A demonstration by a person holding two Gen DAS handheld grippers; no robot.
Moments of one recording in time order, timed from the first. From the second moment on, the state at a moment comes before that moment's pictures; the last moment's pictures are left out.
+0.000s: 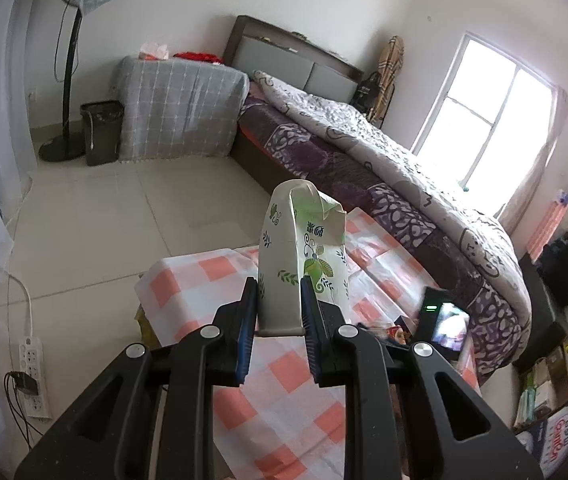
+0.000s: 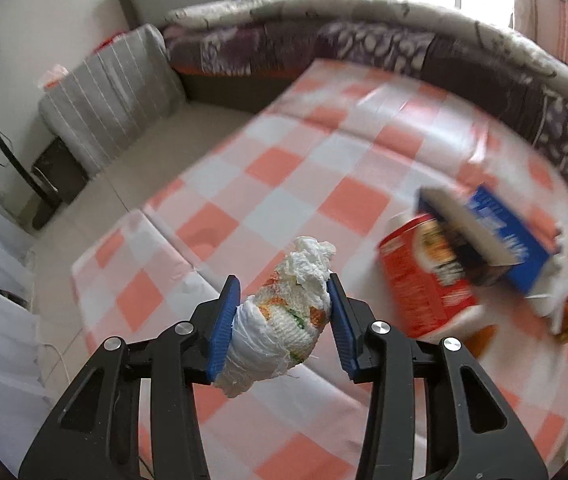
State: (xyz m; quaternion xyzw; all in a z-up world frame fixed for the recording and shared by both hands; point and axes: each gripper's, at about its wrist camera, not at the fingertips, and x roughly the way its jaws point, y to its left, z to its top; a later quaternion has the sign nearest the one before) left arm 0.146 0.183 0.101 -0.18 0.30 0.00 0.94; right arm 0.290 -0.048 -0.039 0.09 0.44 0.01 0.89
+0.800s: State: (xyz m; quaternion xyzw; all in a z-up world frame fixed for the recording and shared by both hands) left arm 0.141 0.056 0.076 -0.11 0.33 -0.09 0.93; right arm 0.134 -0.243 0.025 0.13 0.37 -0.10 0.92
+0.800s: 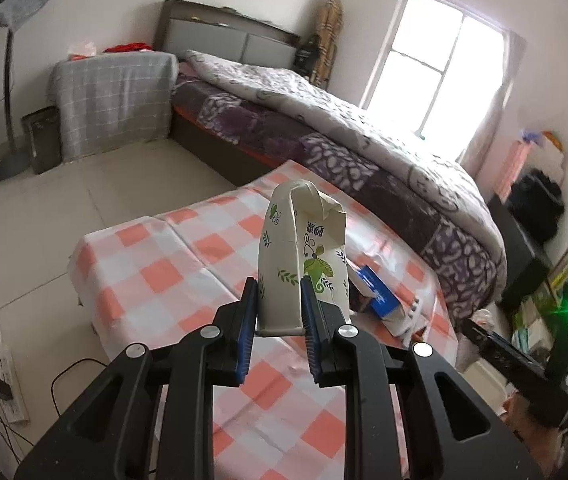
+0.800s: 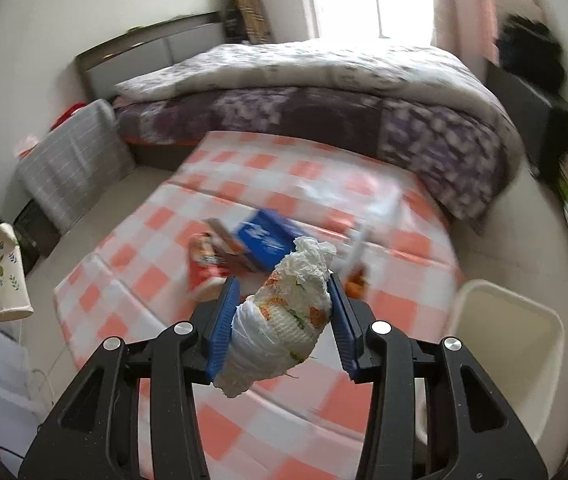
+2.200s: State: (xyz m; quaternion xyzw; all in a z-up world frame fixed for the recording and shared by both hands) left arm 0.086 -0.286 -0.036 -0.03 0.50 -0.39 0.77; right arm 0.010 -0.493 0.008 0.40 0.29 -0.30 0.81
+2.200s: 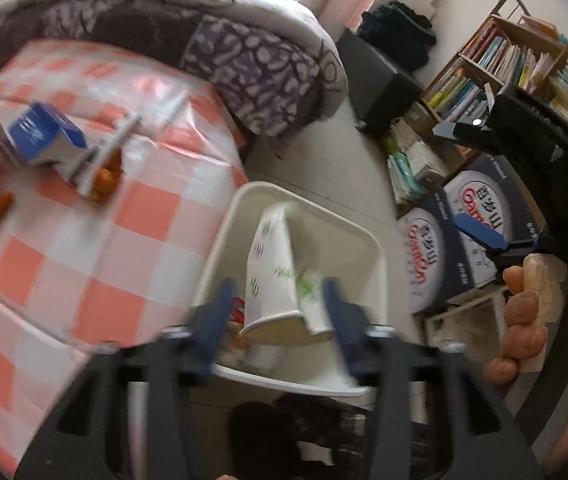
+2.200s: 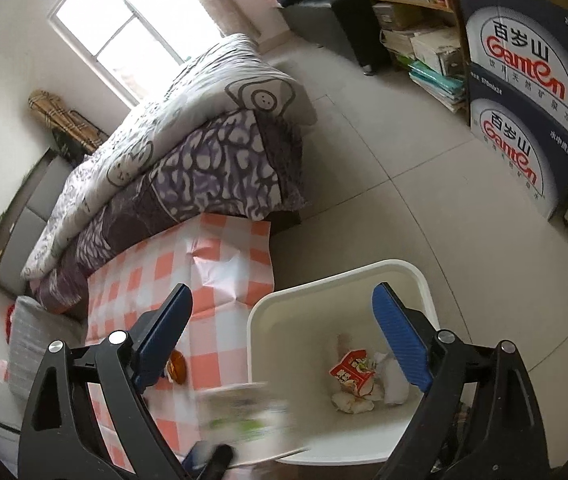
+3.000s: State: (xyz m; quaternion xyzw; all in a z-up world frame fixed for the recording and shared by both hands) left arm 0.236 -0.123 -0.063 -0.05 0.52 -0.10 0.85; right arm 0.070 -0.434 -0.009 0.37 0.37 -0.21 0.83
